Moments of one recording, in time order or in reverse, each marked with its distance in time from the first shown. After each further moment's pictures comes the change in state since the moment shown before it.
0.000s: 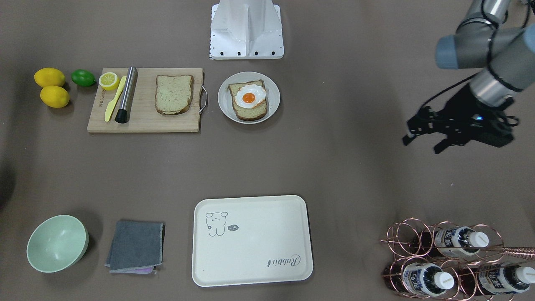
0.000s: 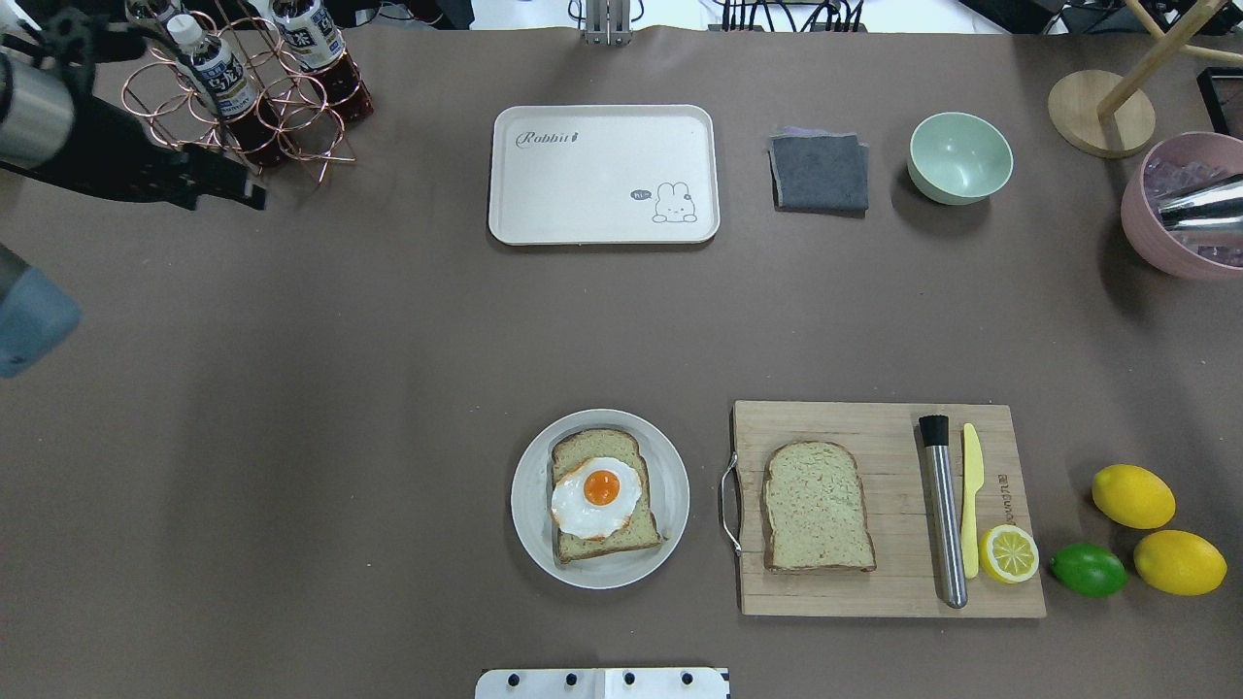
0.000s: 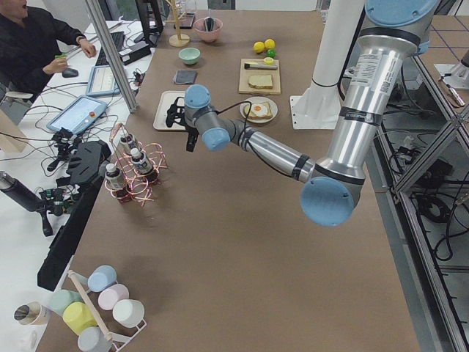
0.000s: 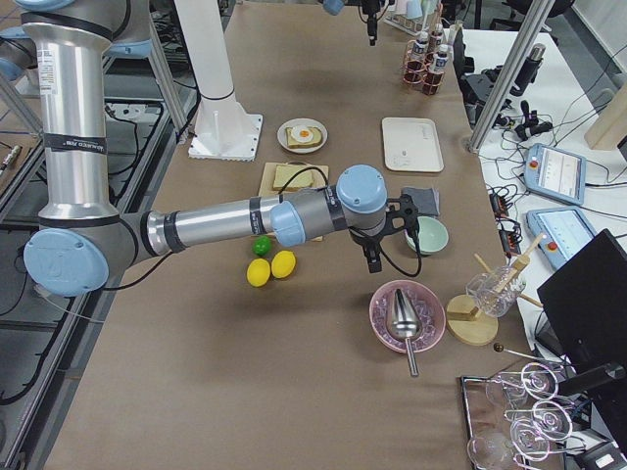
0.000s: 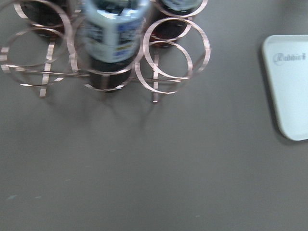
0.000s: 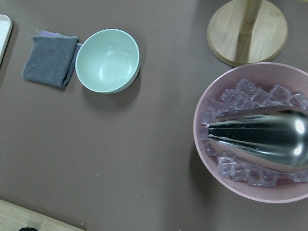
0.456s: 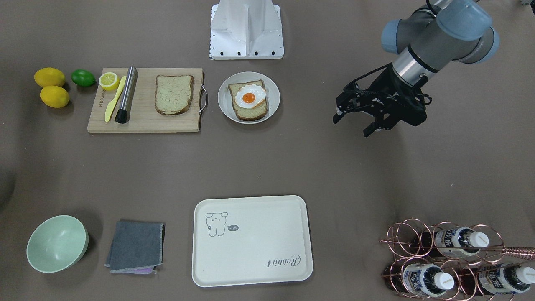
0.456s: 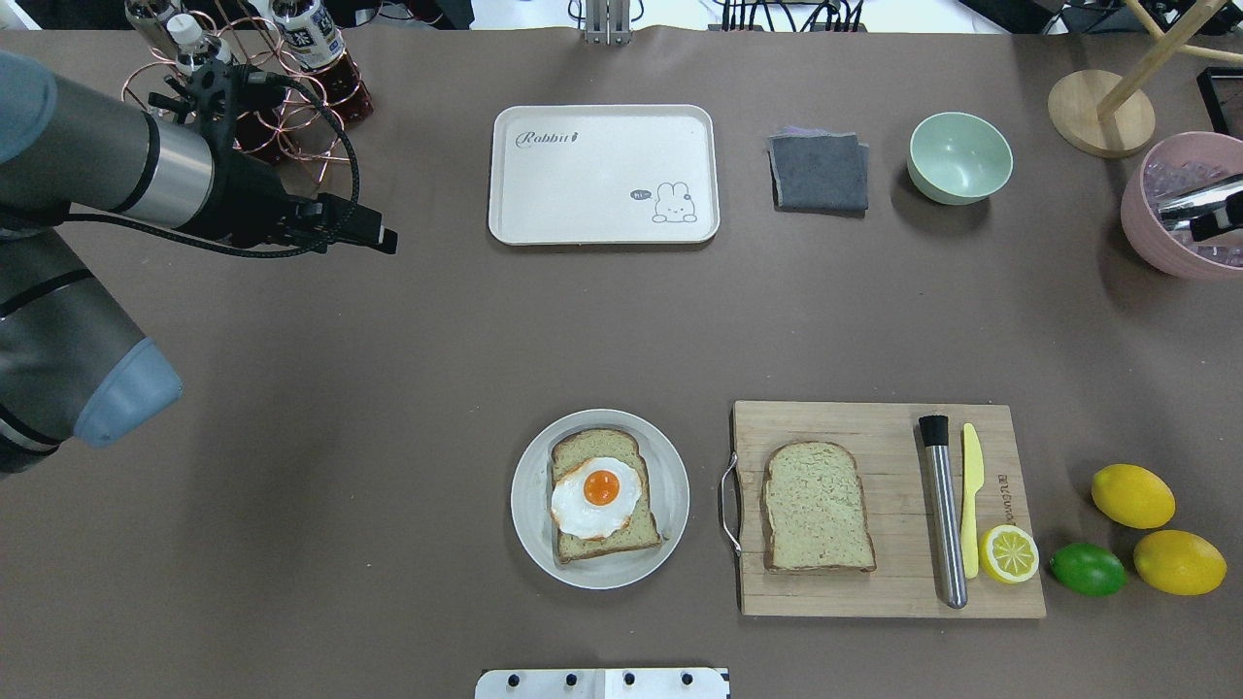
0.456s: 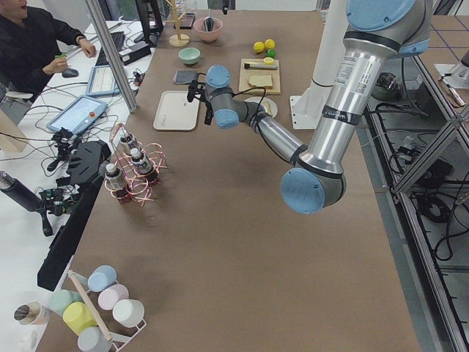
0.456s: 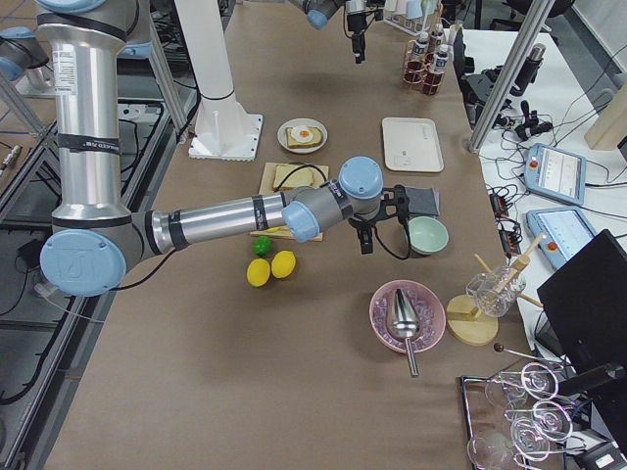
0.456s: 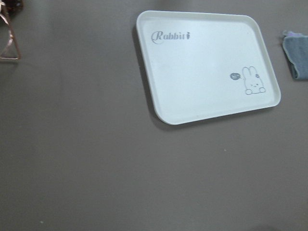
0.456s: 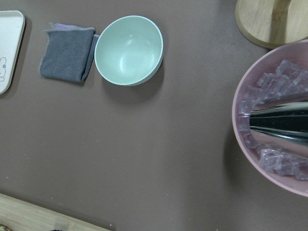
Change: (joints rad) left arm 0.151 -0.050 -0.096 -0.037 0.093 -0.169; right arm -0.216 -0.004 0.000 0.238 -0.082 0.344
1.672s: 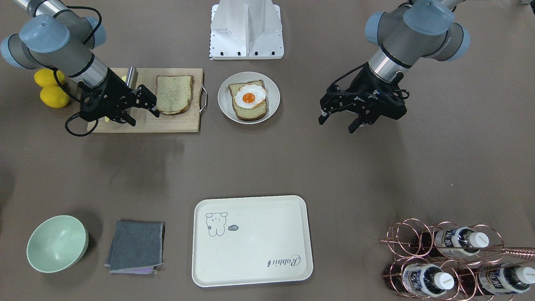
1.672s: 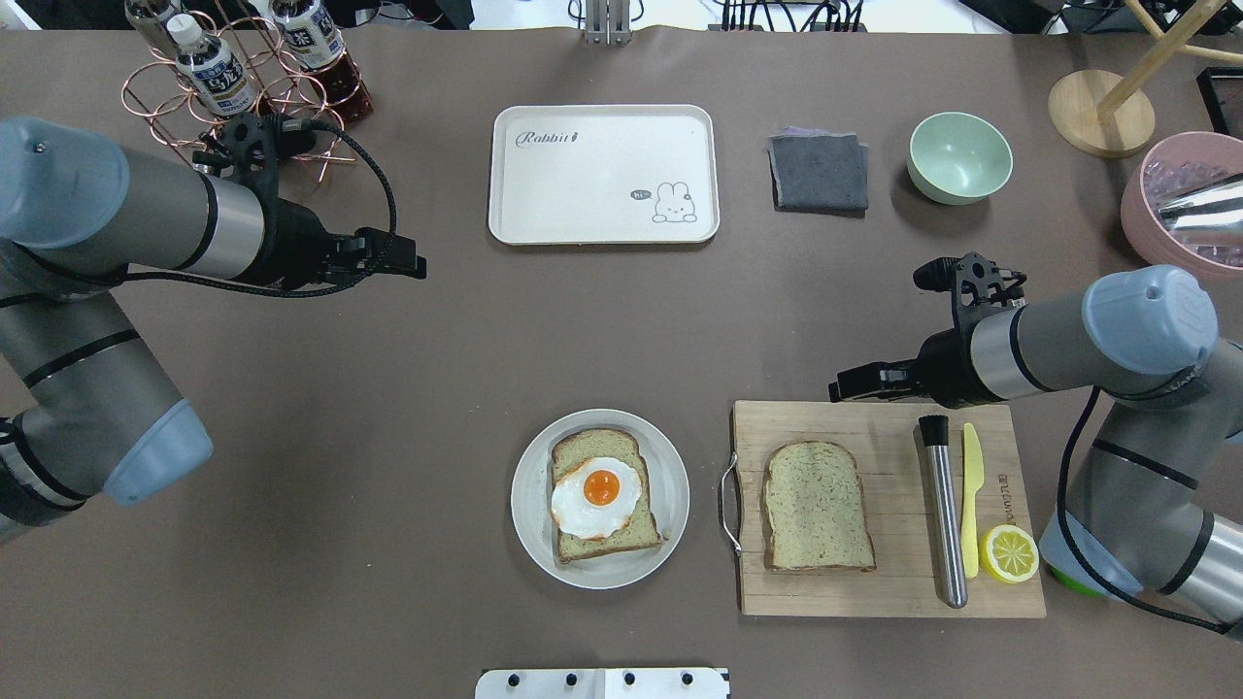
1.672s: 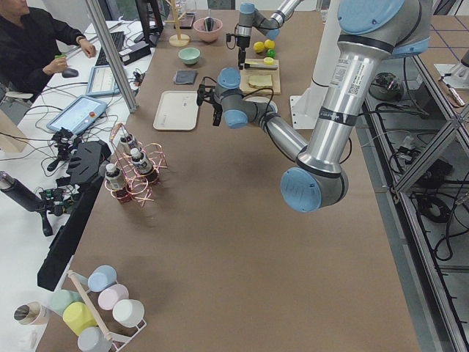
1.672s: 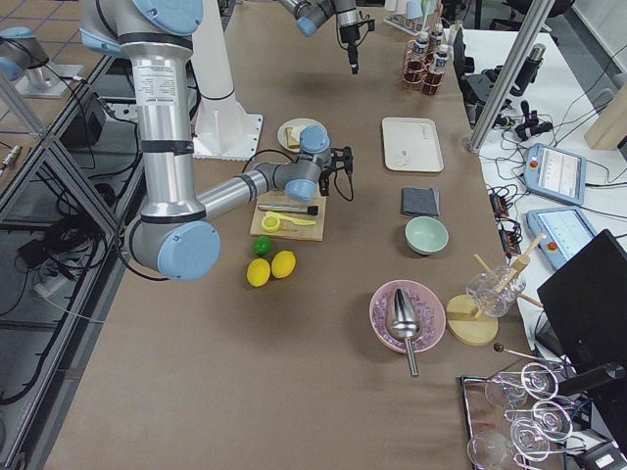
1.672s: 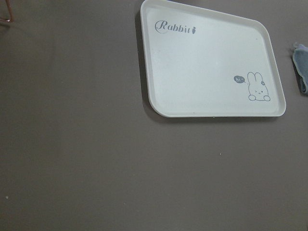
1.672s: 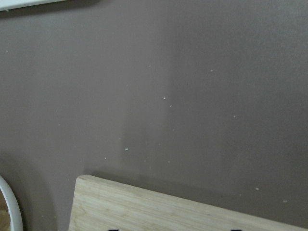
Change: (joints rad) left arm 0.090 0.011 0.002 0.007 0.146 -0.127; right arm -0.681 0.096 0.015 0.357 -0.449 0.666
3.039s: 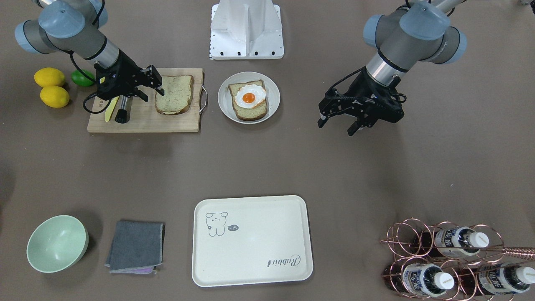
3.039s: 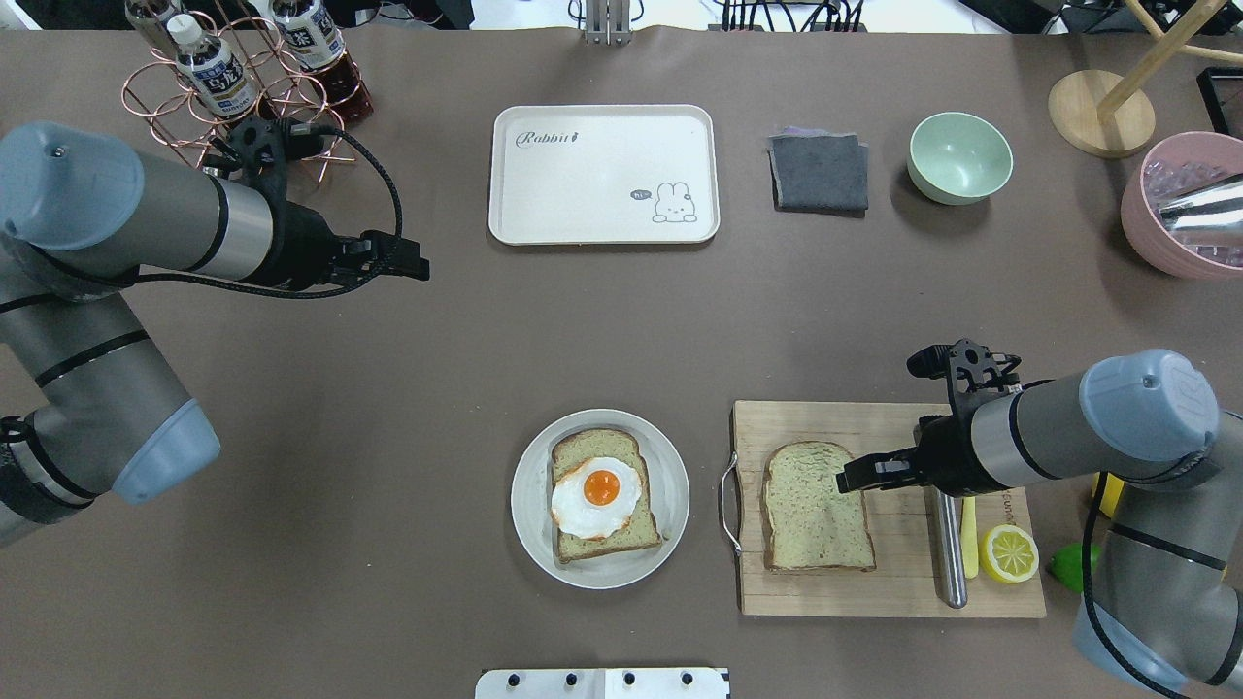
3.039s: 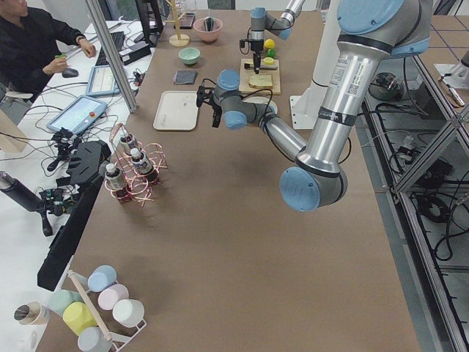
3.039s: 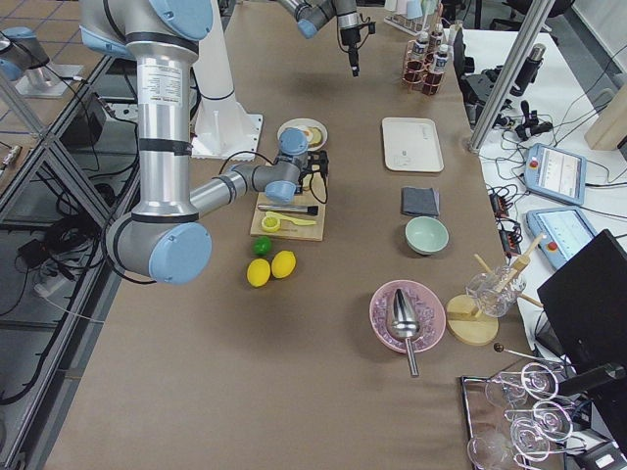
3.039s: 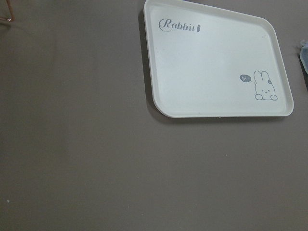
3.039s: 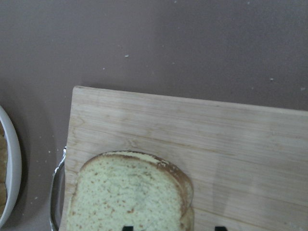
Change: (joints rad) left arm 0.003 -0.006 0.015 -0.002 0.004 0.007; right arm -0.136 -0.100 0.090 -0.003 -0.014 0.074
